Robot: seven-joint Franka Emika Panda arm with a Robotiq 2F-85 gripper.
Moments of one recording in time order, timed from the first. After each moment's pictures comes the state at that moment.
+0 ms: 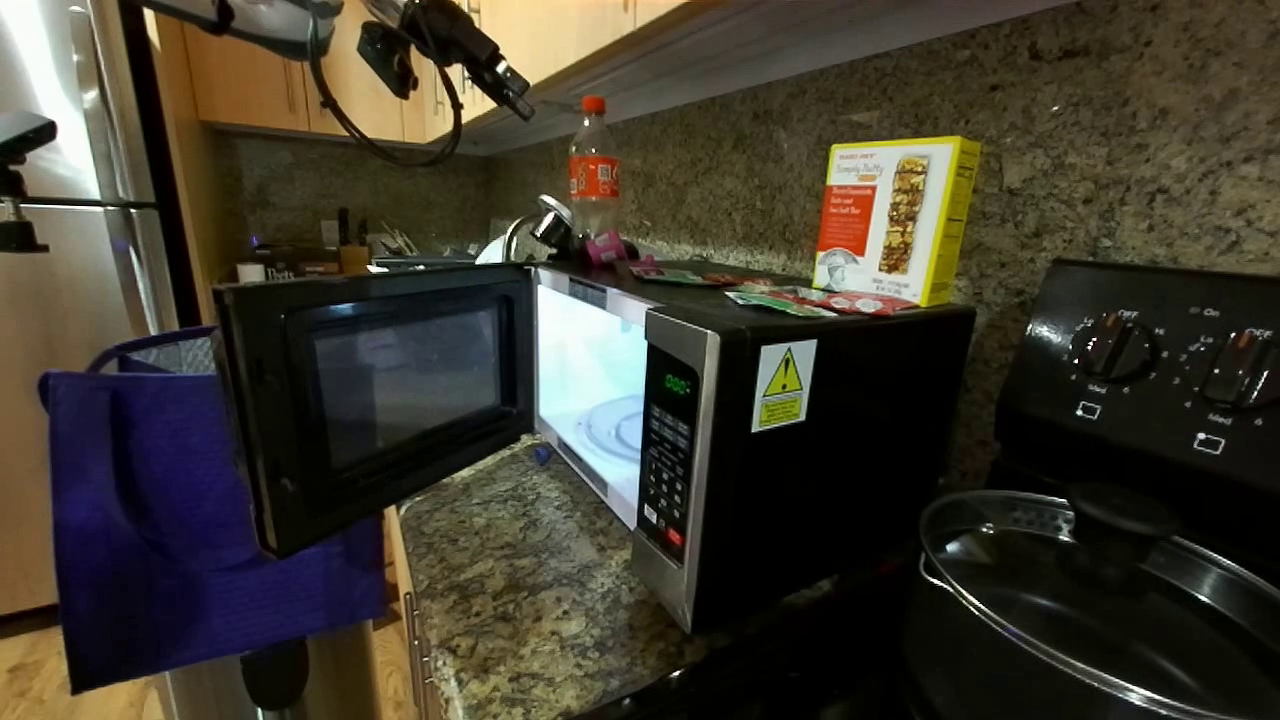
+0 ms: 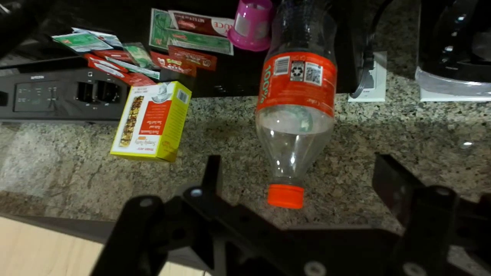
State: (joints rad) arm 0.51 0.67 -0.02 -0.71 -0.90 1.67 1.09
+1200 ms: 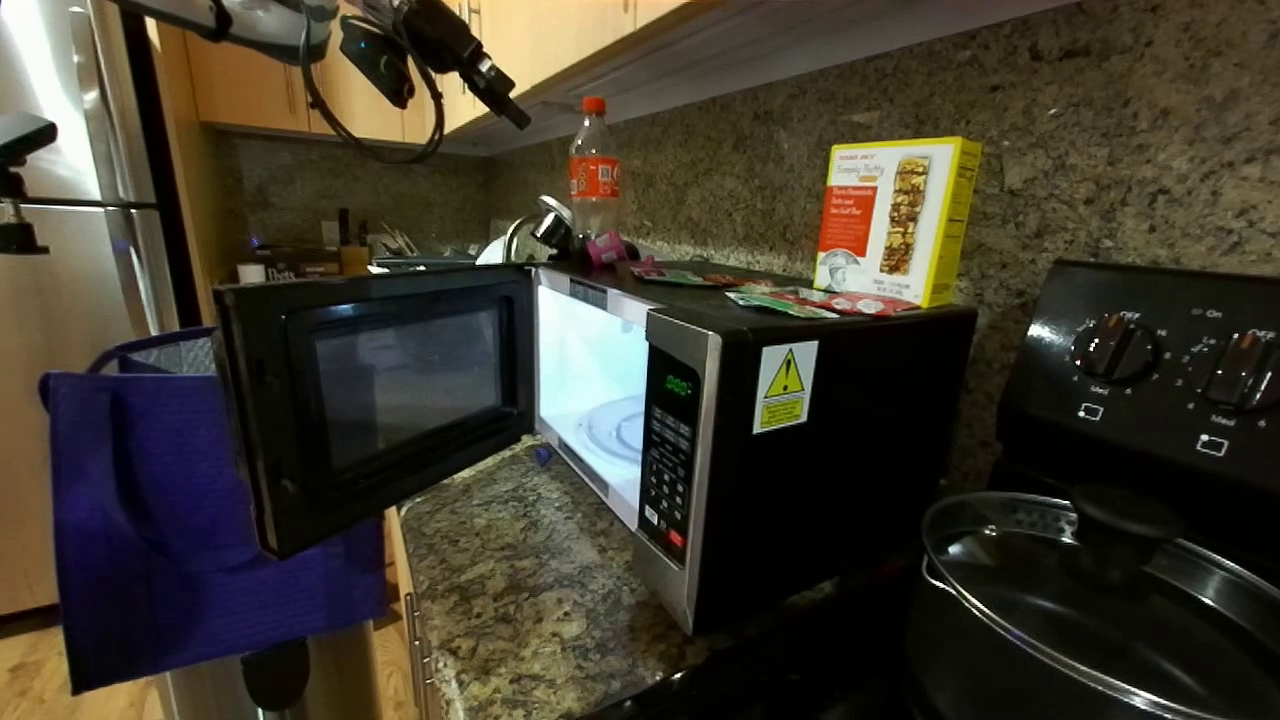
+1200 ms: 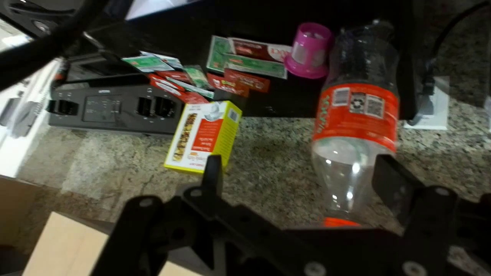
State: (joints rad) arm 0.53 0.68 -0.05 -0.69 -0.91 1.49 1.09
